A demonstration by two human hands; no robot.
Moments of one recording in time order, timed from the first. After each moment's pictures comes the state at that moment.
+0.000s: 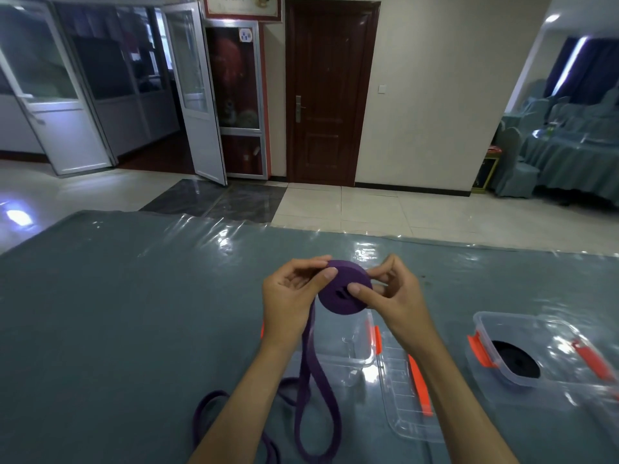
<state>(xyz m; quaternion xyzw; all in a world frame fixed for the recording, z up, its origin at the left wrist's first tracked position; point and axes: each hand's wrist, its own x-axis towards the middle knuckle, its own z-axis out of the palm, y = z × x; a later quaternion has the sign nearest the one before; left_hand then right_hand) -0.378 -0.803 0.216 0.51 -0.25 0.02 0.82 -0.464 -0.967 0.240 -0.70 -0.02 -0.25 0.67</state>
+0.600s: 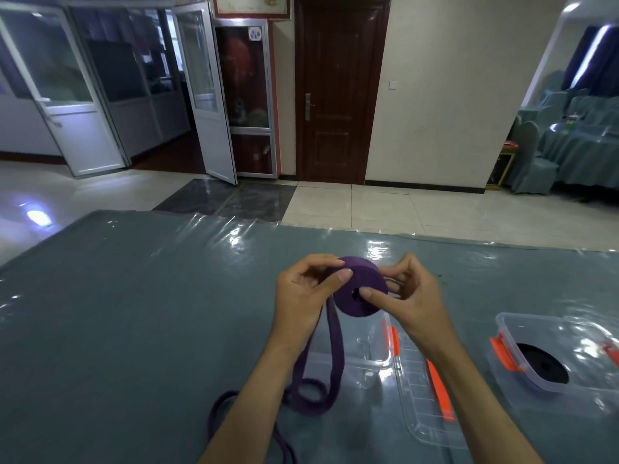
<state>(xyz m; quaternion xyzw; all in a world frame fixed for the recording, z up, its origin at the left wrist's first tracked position) -0.368 -0.791 0.216 0.52 -0.28 0.00 0.81 -0.457 -0.958 0.234 -0.70 -0.04 -0.26 0.66</state>
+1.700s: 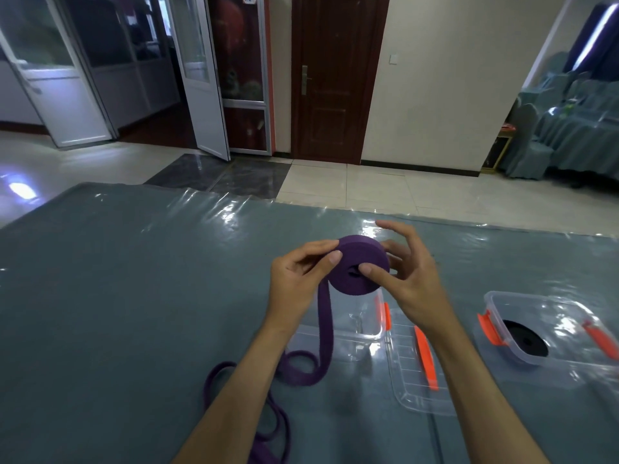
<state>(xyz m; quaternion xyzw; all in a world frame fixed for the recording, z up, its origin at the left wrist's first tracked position) -0.372 -0.784 0.197 0.53 -0.27 -0.02 0.80 -0.460 -0.965 0.230 -0.76 -0.07 -0.25 0.59</state>
